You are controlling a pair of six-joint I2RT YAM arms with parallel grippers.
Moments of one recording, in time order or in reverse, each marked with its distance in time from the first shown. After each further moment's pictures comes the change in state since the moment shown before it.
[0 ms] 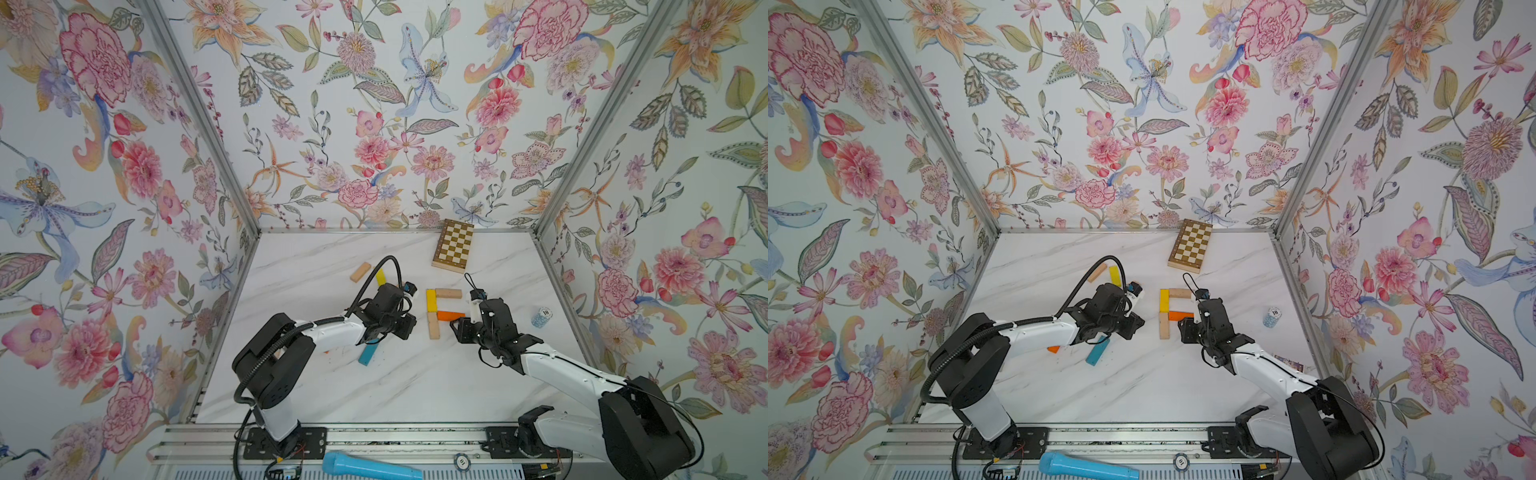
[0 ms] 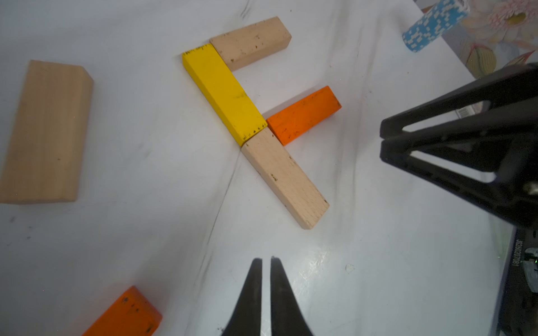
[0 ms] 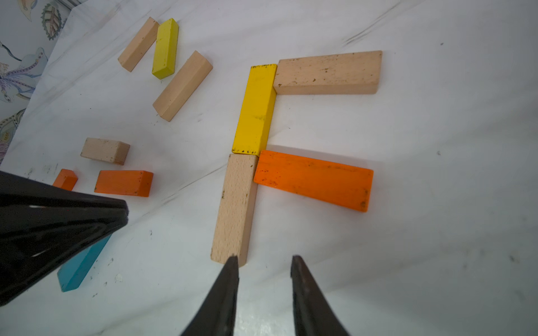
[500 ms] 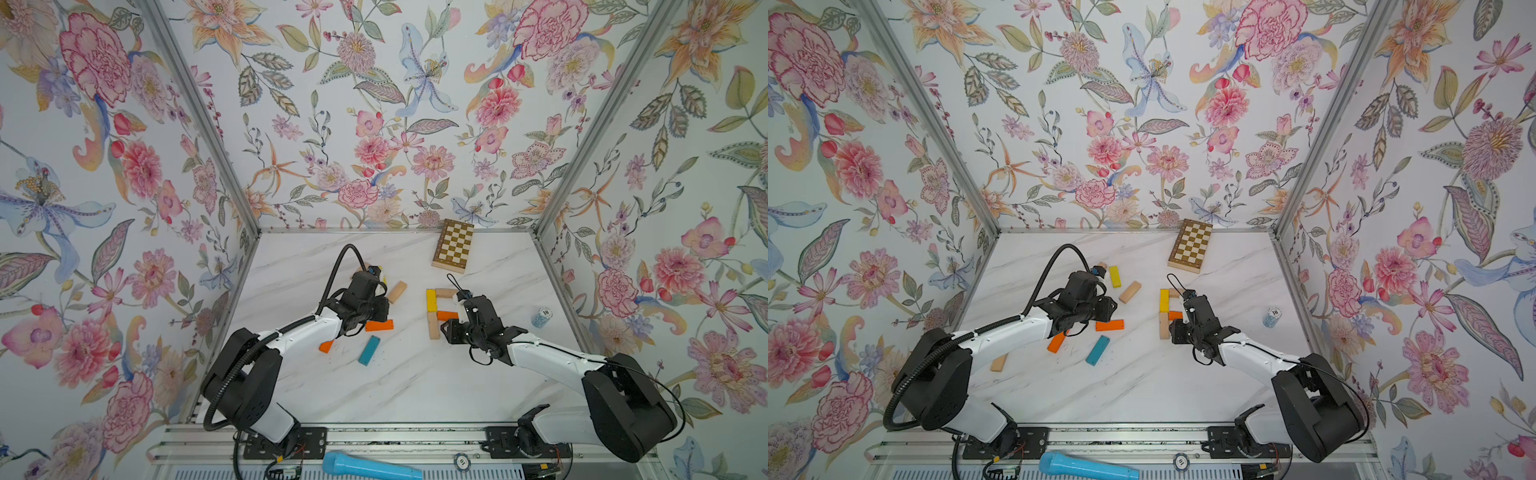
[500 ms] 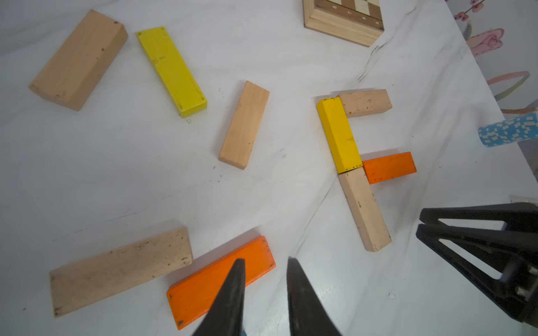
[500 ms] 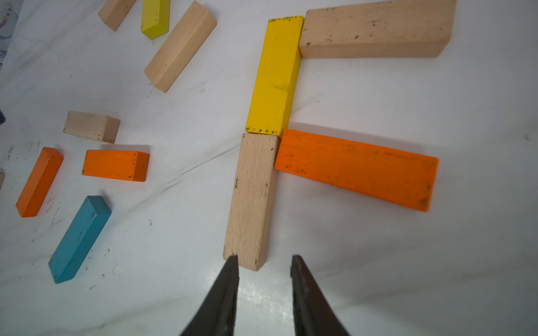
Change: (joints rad) left arm 0.135 -0.160 -0.020 -0.193 -0.172 -0.151; right arm 0.074 0.118 0.068 -0.045 0.014 0.039
